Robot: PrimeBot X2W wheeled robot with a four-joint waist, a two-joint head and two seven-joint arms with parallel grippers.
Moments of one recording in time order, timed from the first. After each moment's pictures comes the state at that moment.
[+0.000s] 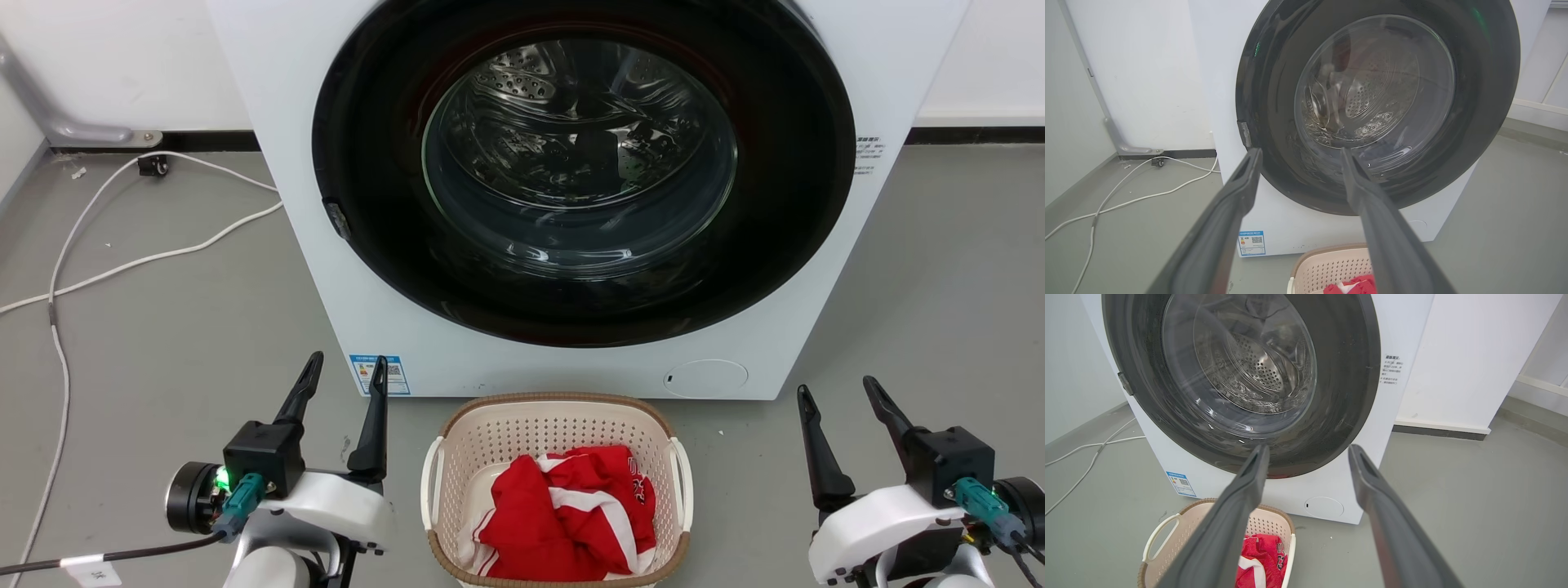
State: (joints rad) left arm -0.13 0.13 -0.14 0.21 -0.20 -0.04 -0.23; right arm 0.00 -0.05 -0.01 0.05 0.01 0.13 -0.04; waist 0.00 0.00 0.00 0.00
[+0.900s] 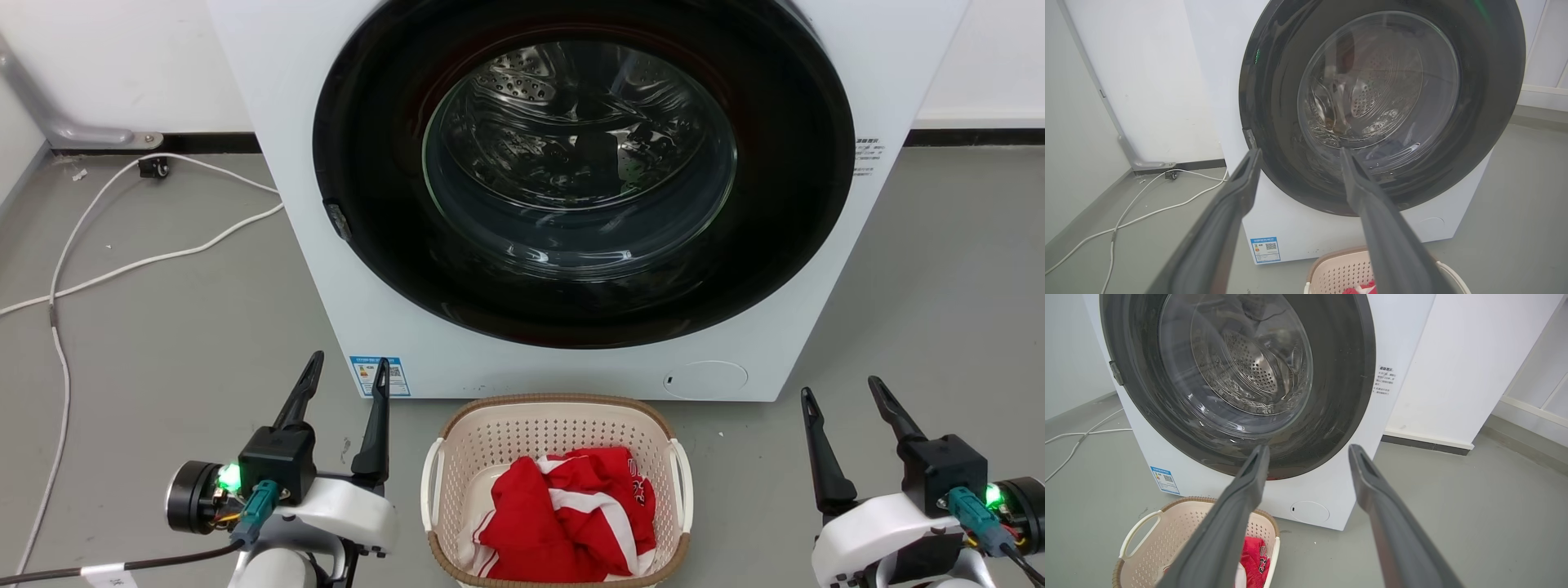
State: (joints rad) left arm -0.13 0.12 -0.14 0.23 -0.10 -0.03 -0.26; right arm 0.01 -0.05 -0.02 0.06 -0.08 0.13 -0.09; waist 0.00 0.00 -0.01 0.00
